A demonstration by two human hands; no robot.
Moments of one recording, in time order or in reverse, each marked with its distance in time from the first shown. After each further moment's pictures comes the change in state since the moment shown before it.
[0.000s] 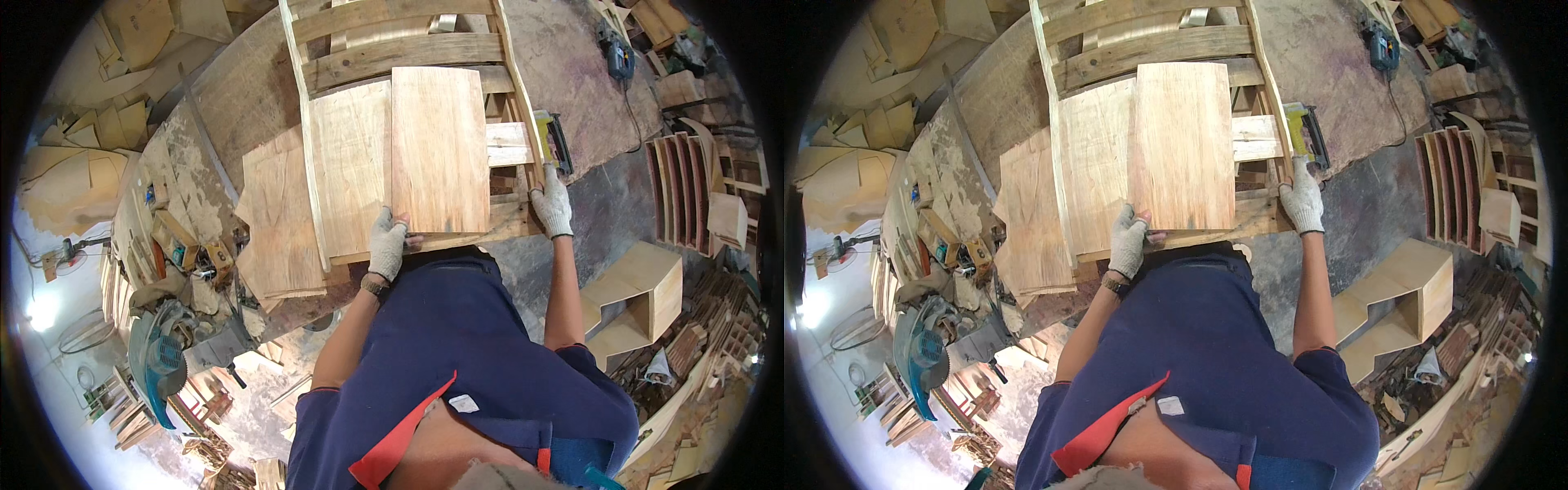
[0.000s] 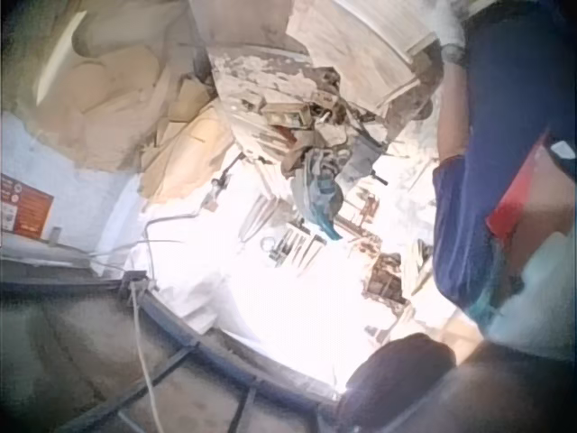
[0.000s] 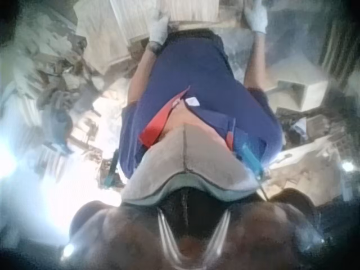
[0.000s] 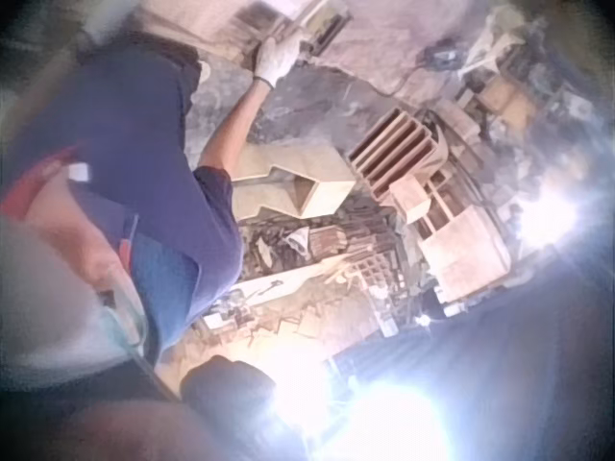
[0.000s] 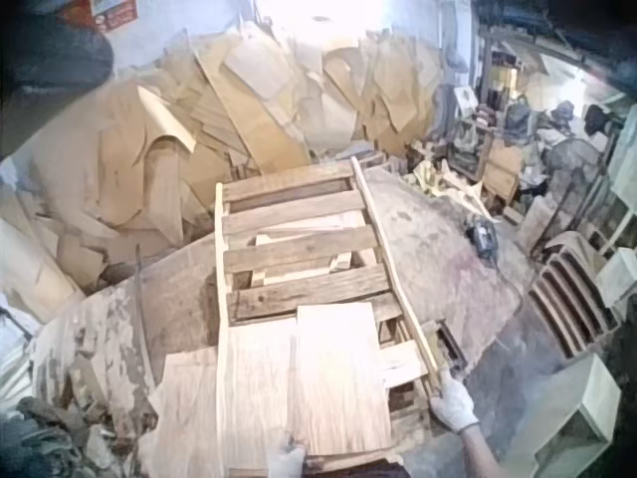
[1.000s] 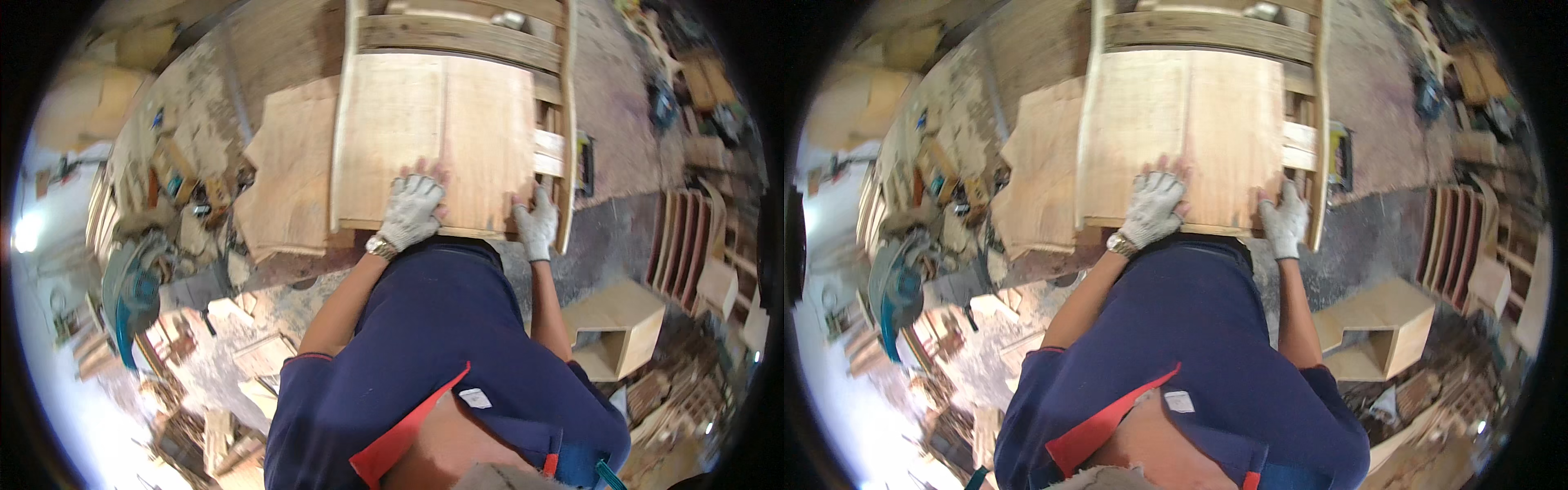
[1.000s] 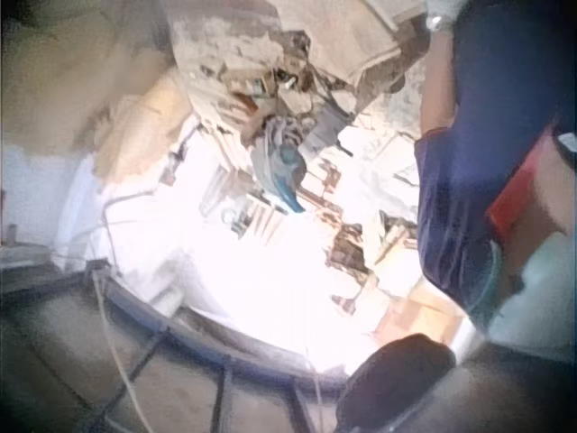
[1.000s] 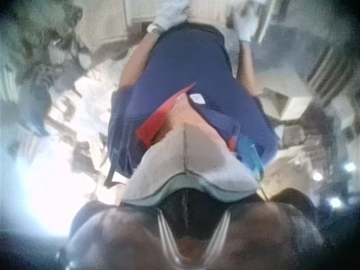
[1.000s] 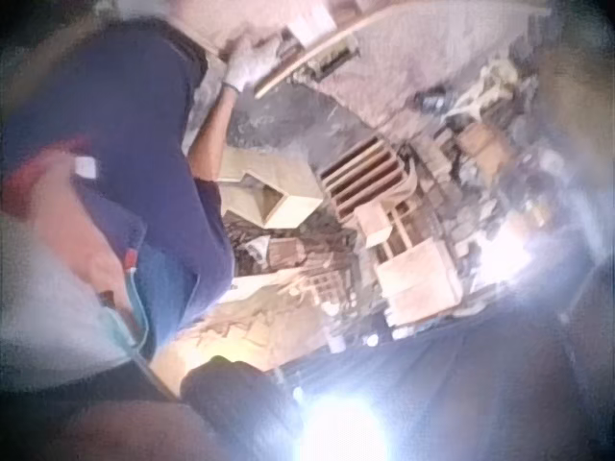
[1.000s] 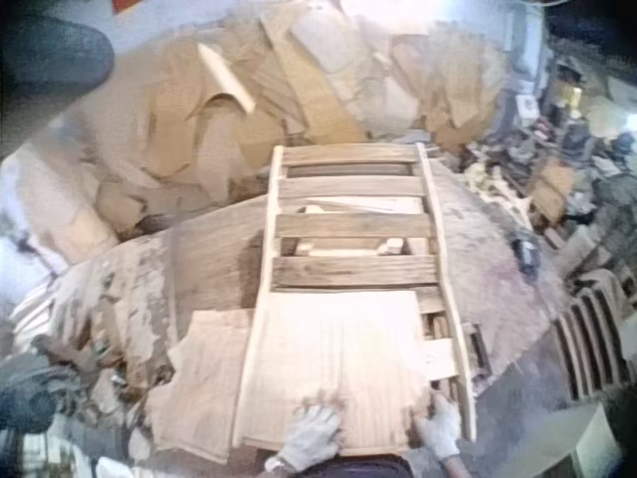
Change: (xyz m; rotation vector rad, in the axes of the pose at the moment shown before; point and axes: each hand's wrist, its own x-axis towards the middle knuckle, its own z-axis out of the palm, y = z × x) left_hand 0.012 -0.003 -0.012 1.456 -0.066 0.886; right_hand -0.041 -0.045 0.056 0.114 0.145 -0.222
